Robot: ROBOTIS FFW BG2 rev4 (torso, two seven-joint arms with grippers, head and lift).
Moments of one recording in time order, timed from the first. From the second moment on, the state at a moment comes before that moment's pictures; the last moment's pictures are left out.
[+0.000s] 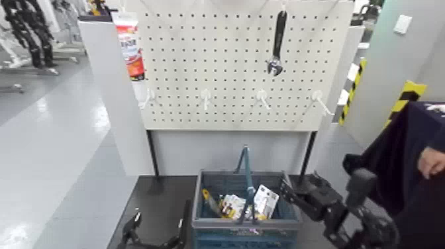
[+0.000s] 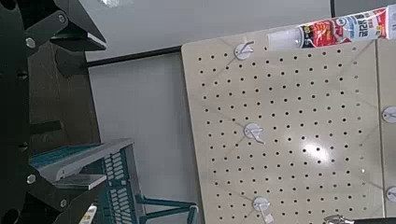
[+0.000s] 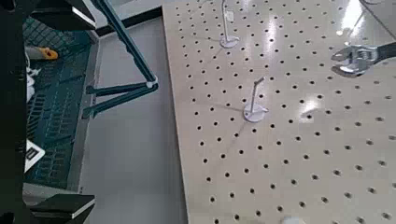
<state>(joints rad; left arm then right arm) 0.38 0.19 -0.27 -1.90 -0.04 -0.06 0.24 0.01 -0.06 -0.08 -1.60 -0.26 0.15 0.51</state>
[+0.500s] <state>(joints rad) 0.40 0.19 -0.25 -1.90 -0.04 -0.06 0.24 0.35 0.00 -0.06 -1.80 -0.15 -0.06 0.31</state>
